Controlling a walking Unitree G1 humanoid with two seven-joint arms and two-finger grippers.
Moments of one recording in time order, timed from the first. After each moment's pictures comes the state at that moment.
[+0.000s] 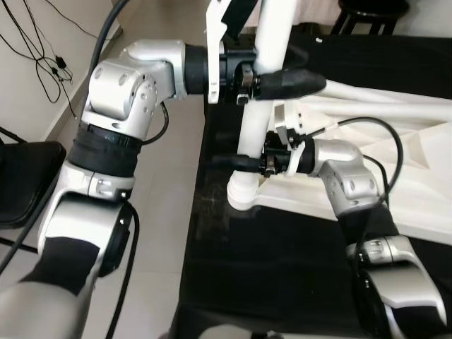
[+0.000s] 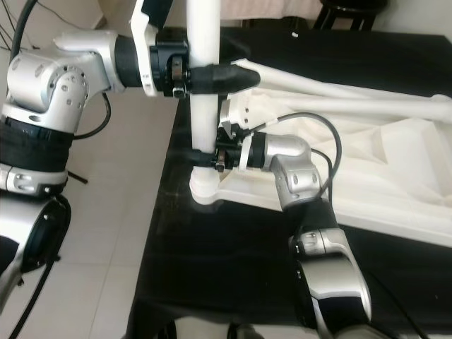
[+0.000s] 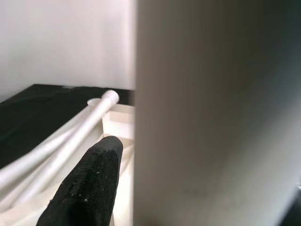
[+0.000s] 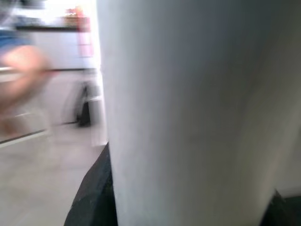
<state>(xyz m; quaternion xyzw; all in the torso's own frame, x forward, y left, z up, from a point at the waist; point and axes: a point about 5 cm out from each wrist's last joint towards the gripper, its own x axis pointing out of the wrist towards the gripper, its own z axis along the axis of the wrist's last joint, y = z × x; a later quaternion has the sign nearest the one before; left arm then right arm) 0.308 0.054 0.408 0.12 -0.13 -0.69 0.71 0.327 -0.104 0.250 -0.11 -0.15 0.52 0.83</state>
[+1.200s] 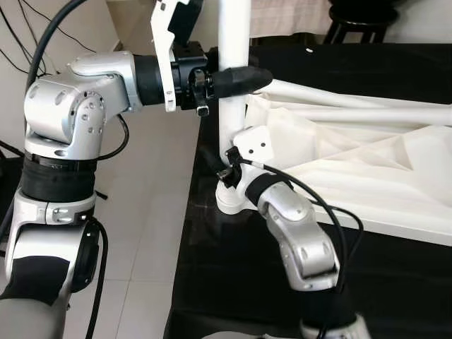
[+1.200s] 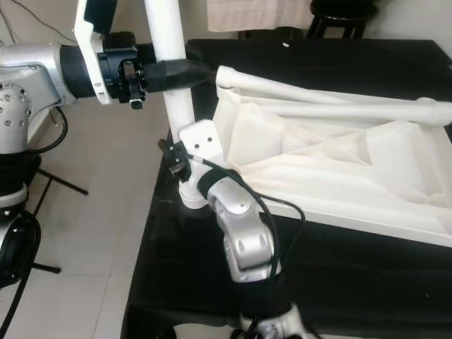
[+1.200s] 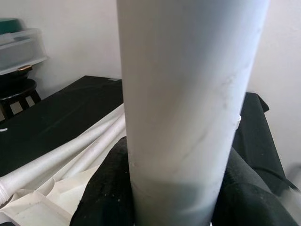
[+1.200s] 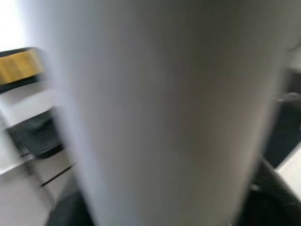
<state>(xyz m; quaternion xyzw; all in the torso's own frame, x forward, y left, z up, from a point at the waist) 0.303 0.100 0.405 0.10 -0.14 -0.60 0.78 0.331 -0.069 0.245 -0.07 -0.08 0.35 0.93</state>
